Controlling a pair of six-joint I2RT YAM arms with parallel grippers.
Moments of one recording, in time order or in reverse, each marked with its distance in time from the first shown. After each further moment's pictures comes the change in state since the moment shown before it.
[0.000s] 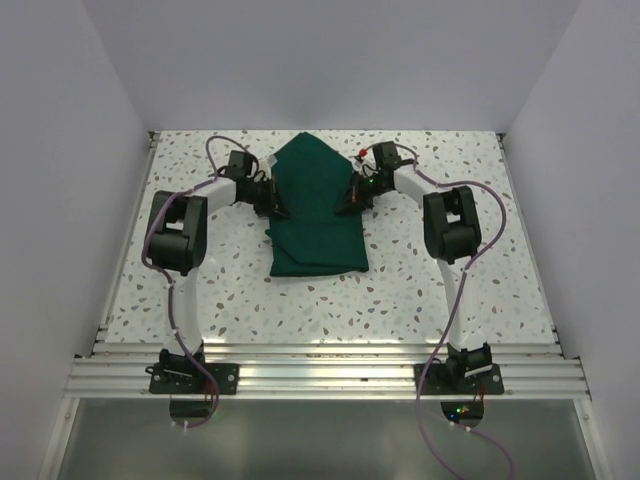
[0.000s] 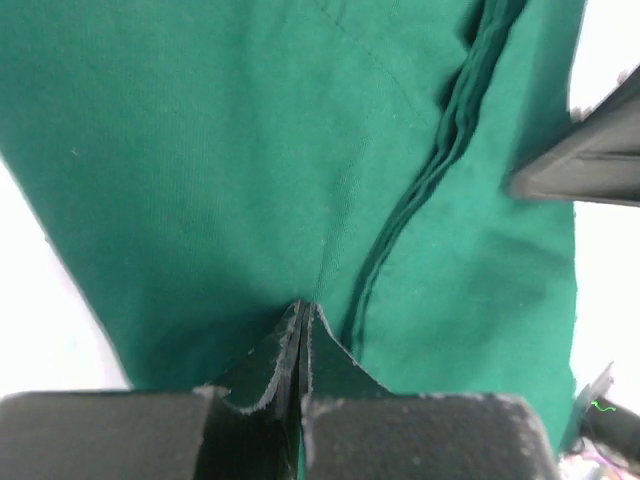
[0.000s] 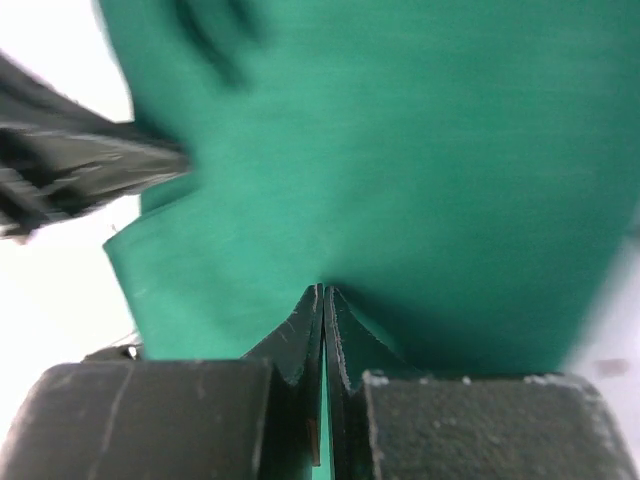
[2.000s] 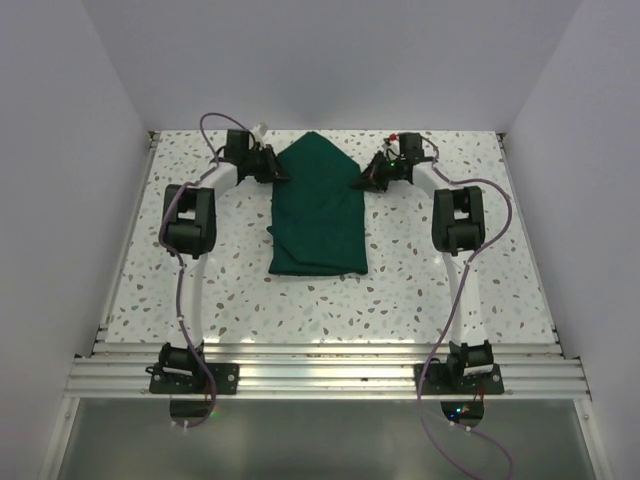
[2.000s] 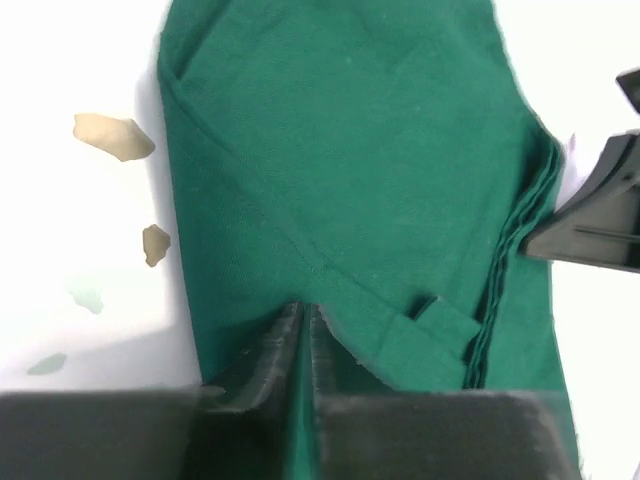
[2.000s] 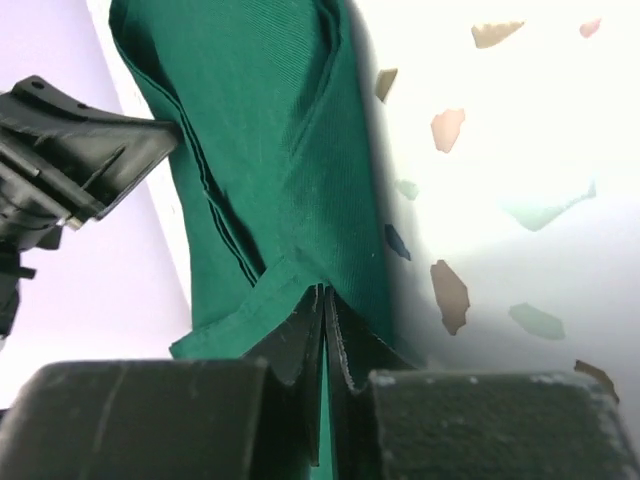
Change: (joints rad) left arm 0.068 0.303 0.404 0.174 -0.011 -0.143; right arm -0.138 0.180 0.159 0.236 -0.052 0.259
